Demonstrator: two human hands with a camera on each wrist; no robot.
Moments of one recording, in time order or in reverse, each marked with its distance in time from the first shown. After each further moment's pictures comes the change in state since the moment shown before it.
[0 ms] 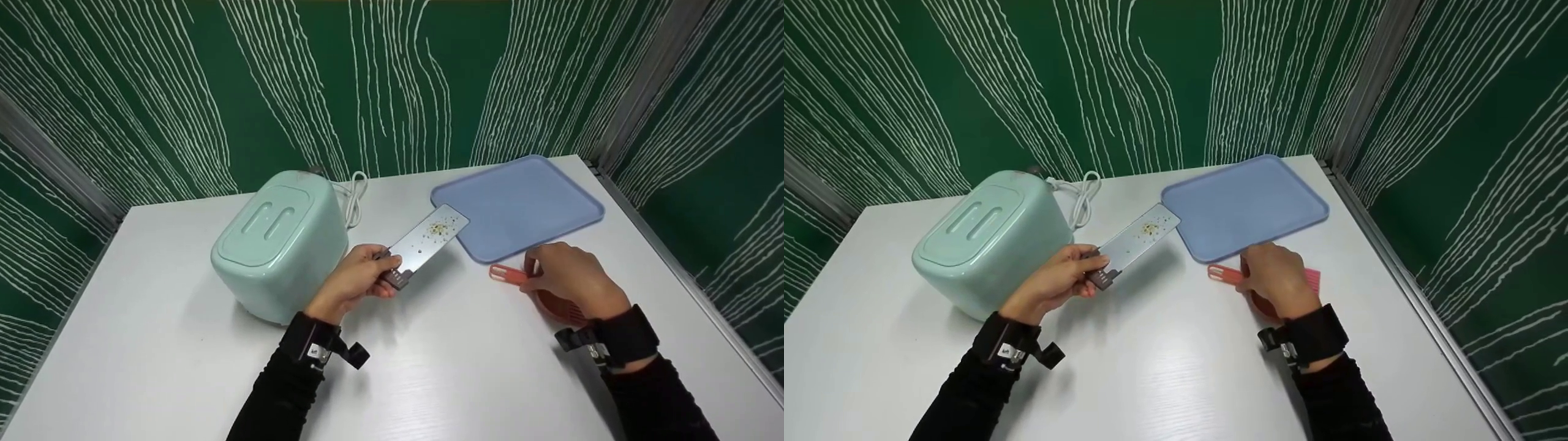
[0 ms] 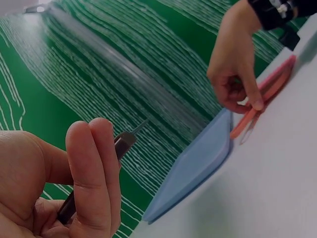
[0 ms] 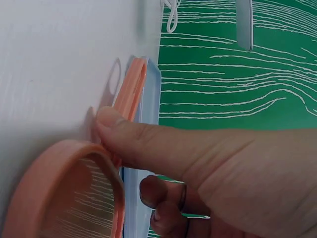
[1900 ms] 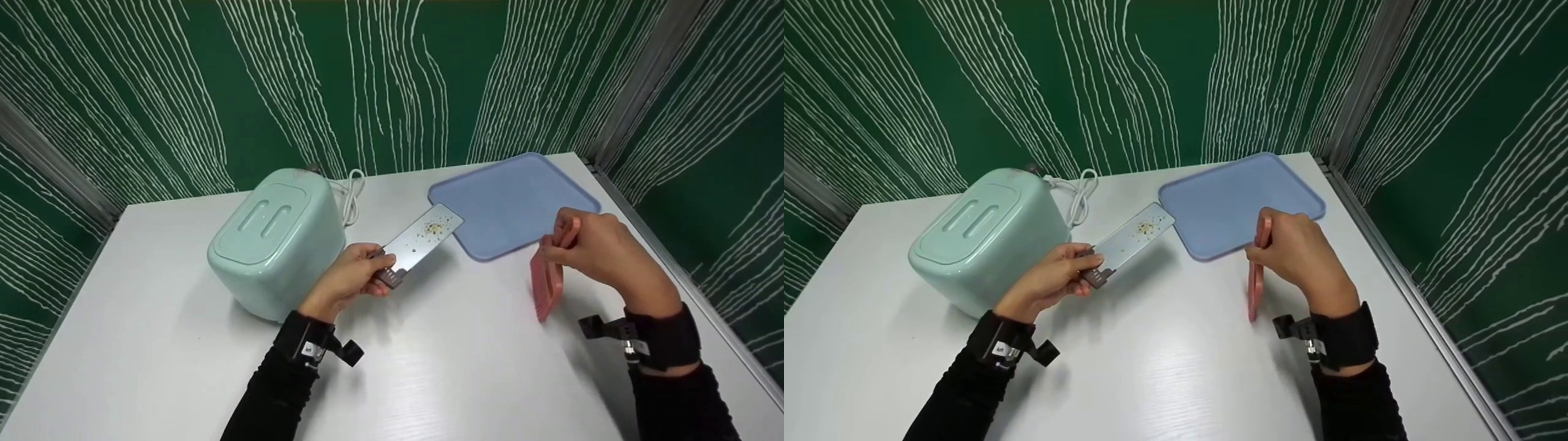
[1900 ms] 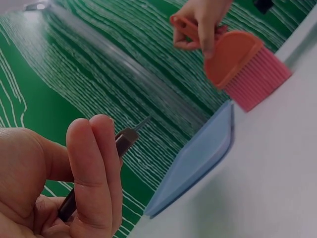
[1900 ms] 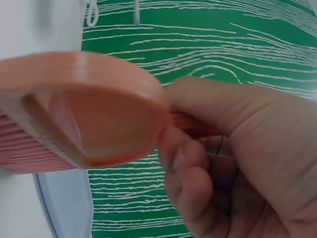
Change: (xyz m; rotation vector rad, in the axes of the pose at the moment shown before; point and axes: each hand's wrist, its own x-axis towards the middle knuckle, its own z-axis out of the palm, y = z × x) left_hand -0.003 -0.002 -0.005 0.005 0.002 0.014; right_hand -0.033 -0.003 -0.054 0.153 0.274 -0.003
